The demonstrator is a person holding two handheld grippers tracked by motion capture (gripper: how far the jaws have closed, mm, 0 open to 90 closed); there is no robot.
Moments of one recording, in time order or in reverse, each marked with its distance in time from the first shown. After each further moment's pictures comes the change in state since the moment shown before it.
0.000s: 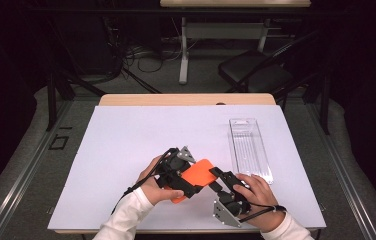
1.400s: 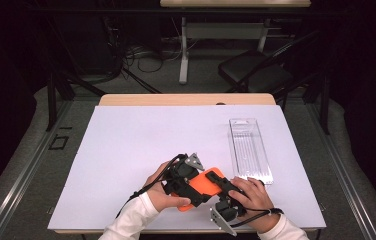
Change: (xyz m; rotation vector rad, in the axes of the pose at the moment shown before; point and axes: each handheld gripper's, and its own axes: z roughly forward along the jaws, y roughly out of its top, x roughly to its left) left arm -0.022 0.006 0.006 0.005 -0.080 0.033; right arm 0.015 0.002 0.007 -0.003 -0.061 -0.173
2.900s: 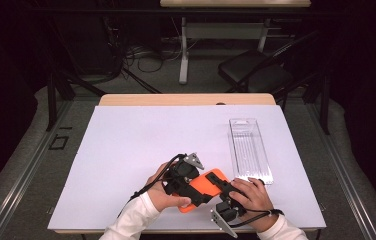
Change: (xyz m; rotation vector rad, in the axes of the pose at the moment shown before) left arm 0.003 -0.001 0.002 -0.019 -0.052 -0.053; right arm 0.003 -0.002 0.000 -0.006 -0.046 -0.043
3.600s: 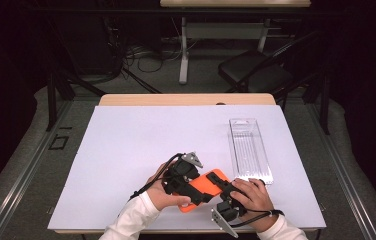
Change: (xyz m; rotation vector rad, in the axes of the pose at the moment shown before) left arm 0.003 -0.001 0.001 -0.022 -0.031 -0.024; right arm 0.000 -0.001 -0.001 0.009 -0.013 0.014
